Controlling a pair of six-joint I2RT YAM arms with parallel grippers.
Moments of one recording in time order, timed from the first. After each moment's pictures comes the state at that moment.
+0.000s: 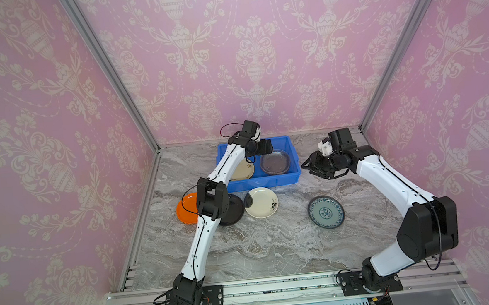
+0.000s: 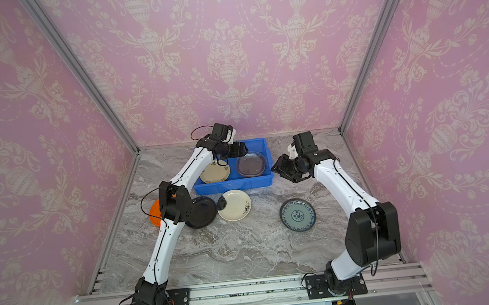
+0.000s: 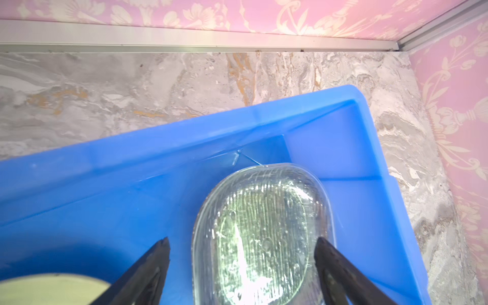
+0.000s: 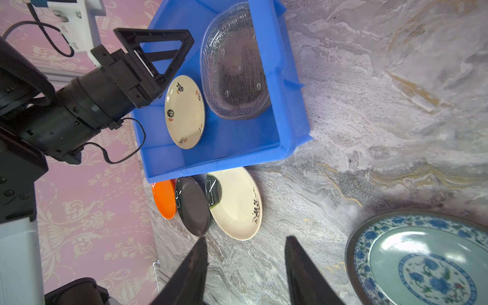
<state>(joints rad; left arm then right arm) -0.42 2.62 2.57 -0.78 0.25 -0.38 0.16 1.52 1.29 -0.70 -0.43 0.69</state>
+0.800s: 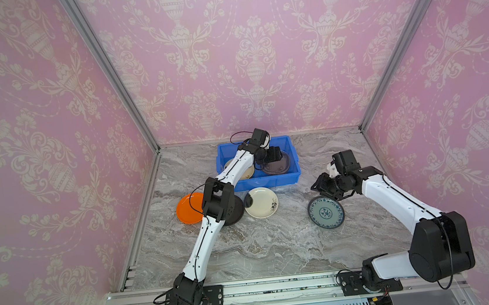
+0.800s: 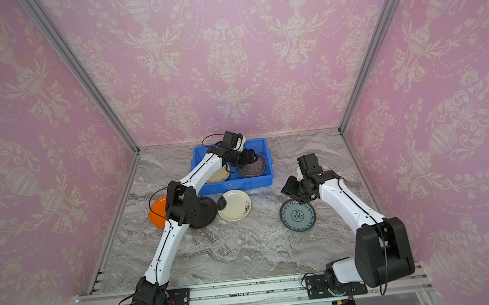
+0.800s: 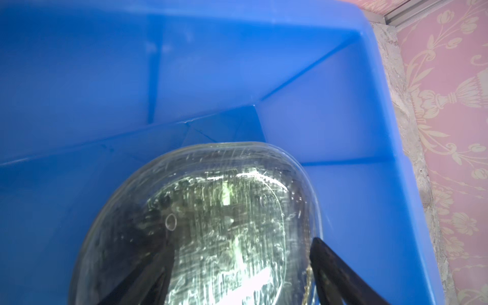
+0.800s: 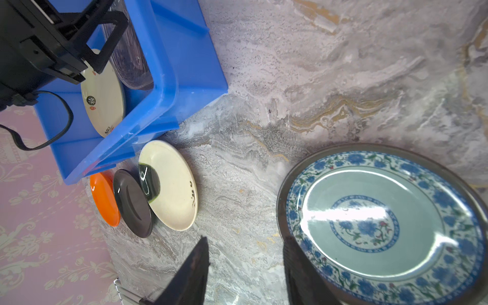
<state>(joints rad) -0.48 2.65 2.46 -0.65 0.32 -0.47 0.15 1.37 0.97 -0.67 -0.31 0.70</state>
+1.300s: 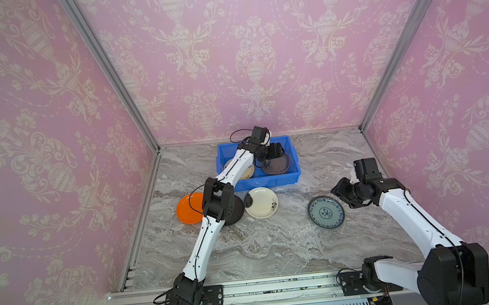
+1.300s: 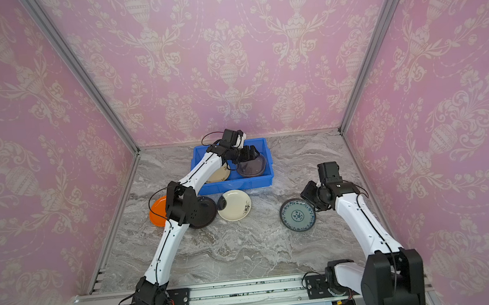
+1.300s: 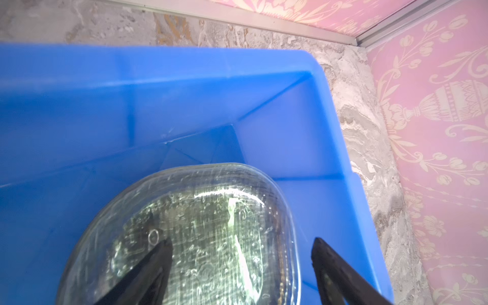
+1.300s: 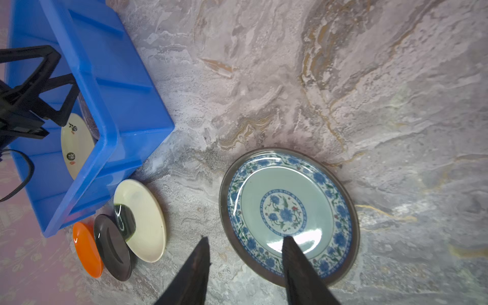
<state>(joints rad) -0.48 2.65 2.51 -0.62 0.35 -0.50 -0.03 1.18 0.83 -0.71 -0.21 0.70</state>
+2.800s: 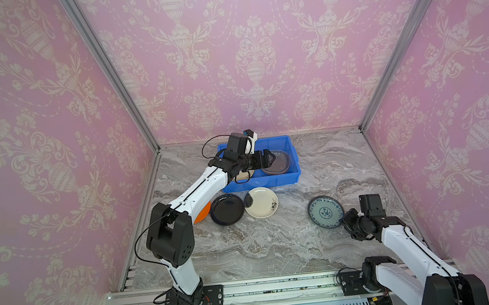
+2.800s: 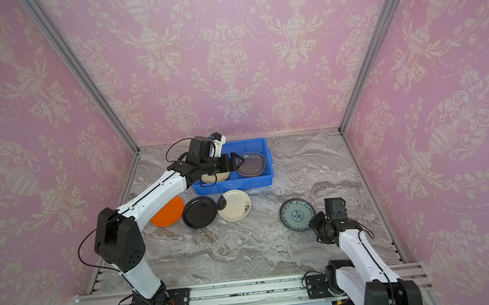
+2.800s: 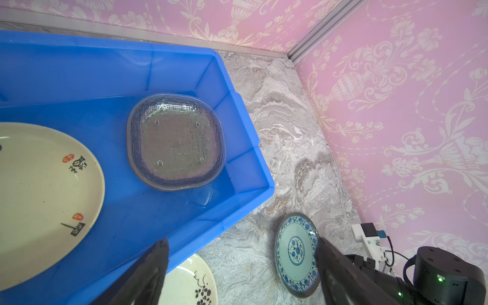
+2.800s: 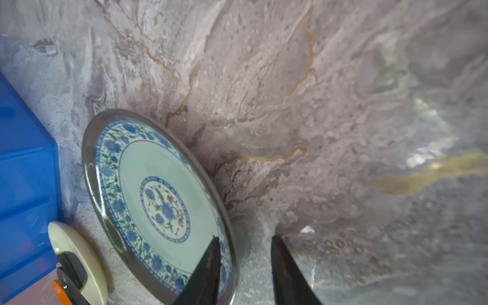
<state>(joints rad) -0.49 1.76 1.47 -0.32 0.35 -0.51 -0.09 0.94 0.34 -0.48 -0.20 0.94</state>
